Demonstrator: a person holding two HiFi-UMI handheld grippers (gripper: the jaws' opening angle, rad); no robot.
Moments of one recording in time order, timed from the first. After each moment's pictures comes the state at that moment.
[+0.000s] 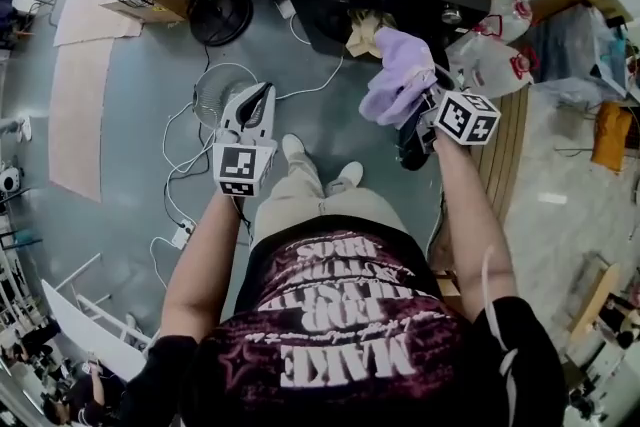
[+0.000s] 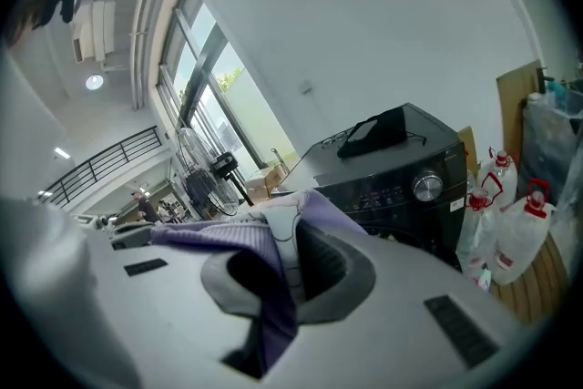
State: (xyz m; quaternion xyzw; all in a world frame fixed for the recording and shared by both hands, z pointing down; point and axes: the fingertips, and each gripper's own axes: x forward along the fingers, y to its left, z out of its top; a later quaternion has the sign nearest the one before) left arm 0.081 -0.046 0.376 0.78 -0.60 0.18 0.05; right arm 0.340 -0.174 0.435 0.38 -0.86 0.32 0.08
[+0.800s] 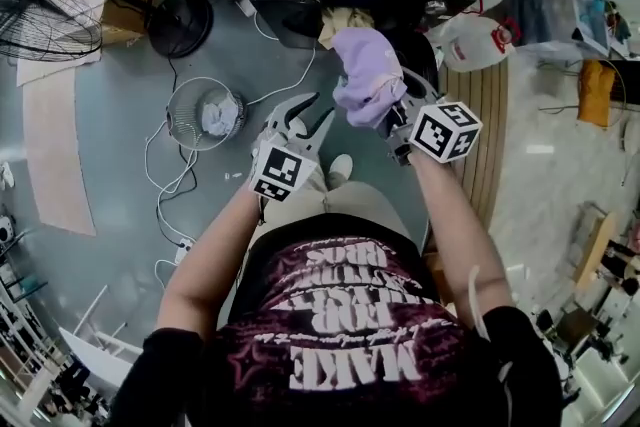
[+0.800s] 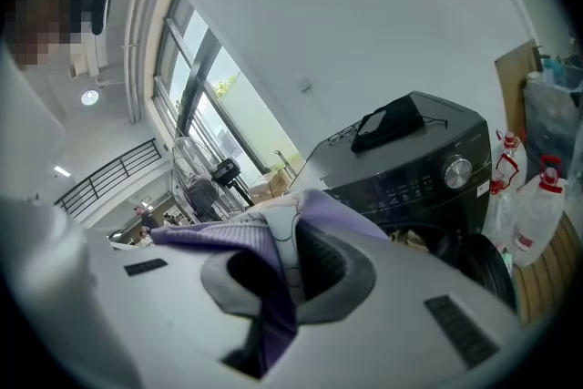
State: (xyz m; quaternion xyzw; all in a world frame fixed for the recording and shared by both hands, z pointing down) left arm 0.188 -0.102 0.462 0.90 -0.39 0.19 0.11; right arm 0.275 -0.184 0.434 0.37 -0.86 0.35 0.06
